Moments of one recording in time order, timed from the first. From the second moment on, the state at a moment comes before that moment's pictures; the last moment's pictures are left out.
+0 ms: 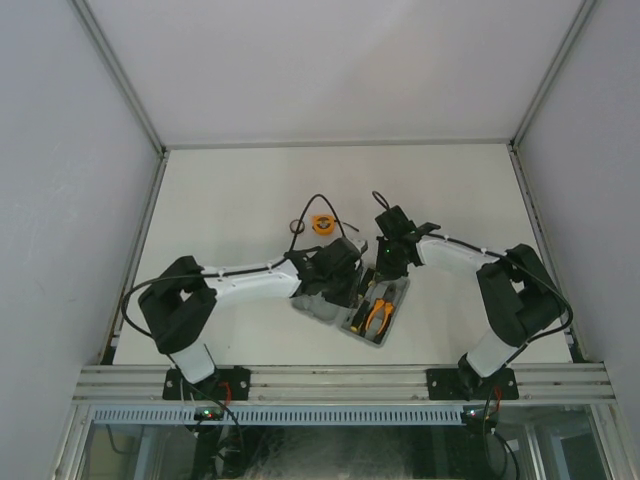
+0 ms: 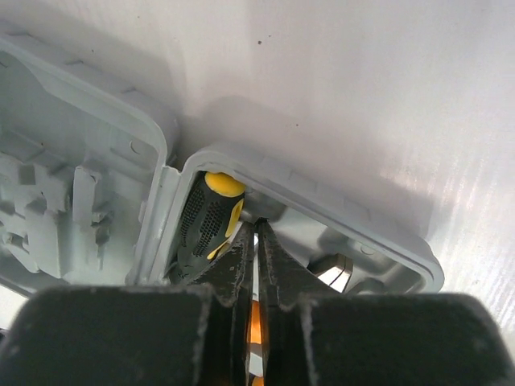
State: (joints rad) left arm -1.00 1.71 1.06 -0.36 0.06 -0.63; right arm 0.53 1.64 0.95 -0.52 -0.05 0.65
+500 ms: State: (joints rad) left arm -0.91 1.51 1.06 -0.37 0.06 -0.57; right arm 0.52 1.40 0.91 -0.52 -0.03 0.60
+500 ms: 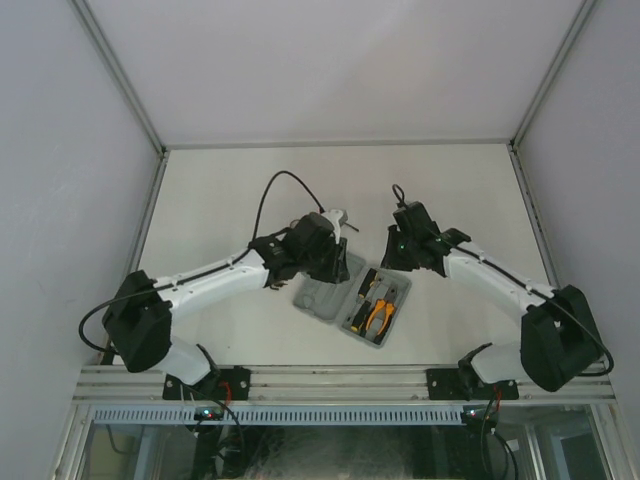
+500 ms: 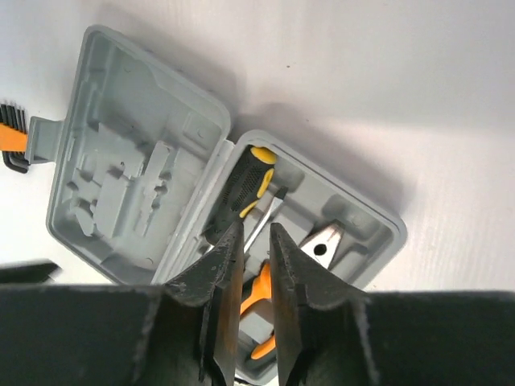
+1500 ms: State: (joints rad) left arm -0.63 1.51 0.96 -0.41 0.03 -0.48; right arm 0.50 1.03 0.52 -0.57 -0.05 0.81
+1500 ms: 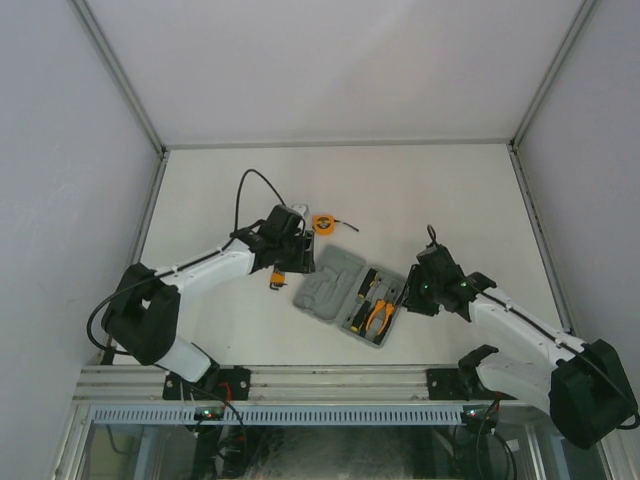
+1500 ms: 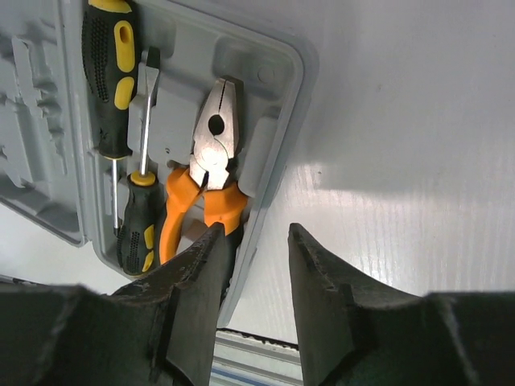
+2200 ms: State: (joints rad) left arm -0.60 1.63 0.96 -0.31 0.01 -0.48; right arm 0.45 1.12 0.51 -0.47 -0.14 0.79
